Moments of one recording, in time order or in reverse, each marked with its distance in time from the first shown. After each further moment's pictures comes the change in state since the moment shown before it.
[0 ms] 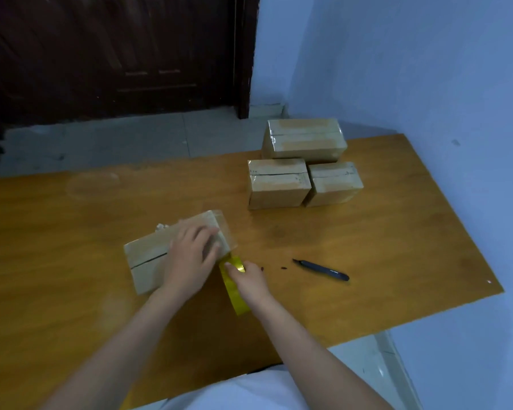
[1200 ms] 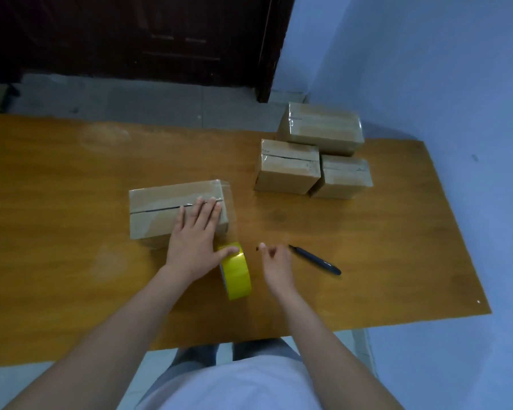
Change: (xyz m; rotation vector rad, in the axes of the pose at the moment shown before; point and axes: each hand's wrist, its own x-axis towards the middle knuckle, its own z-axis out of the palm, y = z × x) left_hand -0.028 0.005 0.030 0.522 -0.195 -0.019; right_hand 0.003 0.049 -0.050 -0.212 0.208 -0.056
